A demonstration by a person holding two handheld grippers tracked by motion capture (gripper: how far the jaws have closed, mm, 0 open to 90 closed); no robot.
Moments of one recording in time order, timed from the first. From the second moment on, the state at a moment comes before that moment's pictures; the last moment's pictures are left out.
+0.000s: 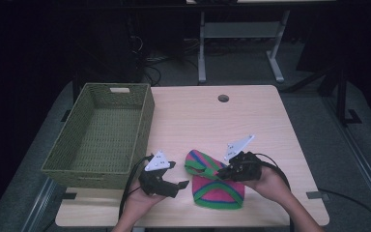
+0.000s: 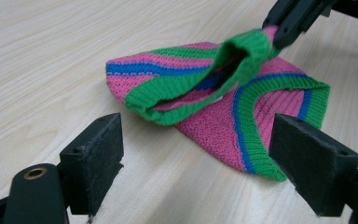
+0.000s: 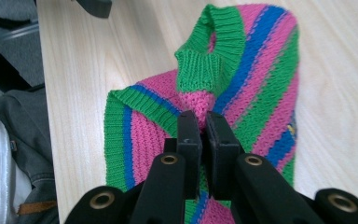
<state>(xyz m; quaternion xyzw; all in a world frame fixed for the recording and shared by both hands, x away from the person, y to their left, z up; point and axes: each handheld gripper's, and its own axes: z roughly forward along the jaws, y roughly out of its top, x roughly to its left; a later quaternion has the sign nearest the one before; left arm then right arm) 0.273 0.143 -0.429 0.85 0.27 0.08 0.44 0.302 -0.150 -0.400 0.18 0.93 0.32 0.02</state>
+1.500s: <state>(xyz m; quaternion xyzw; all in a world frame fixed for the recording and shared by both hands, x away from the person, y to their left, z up) 0.316 0.086 -0.443 0.90 0.13 0.16 0.38 0.308 -0.198 -0.394 0.14 0.91 0.38 -0.03</state>
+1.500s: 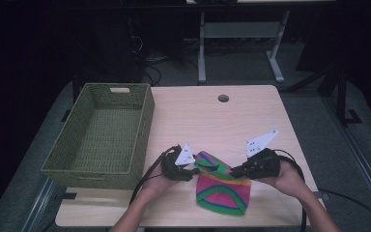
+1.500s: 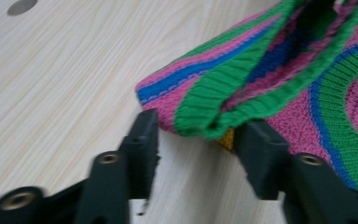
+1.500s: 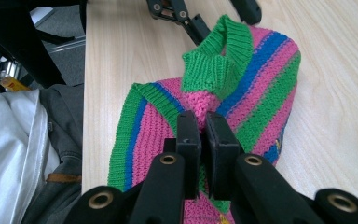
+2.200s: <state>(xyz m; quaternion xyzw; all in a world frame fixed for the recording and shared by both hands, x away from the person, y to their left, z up) 0.287 0.095 -0.418 0.92 0.10 0.12 0.36 0.302 -0.200 -0.395 0.15 0.92 0.37 -0.02</state>
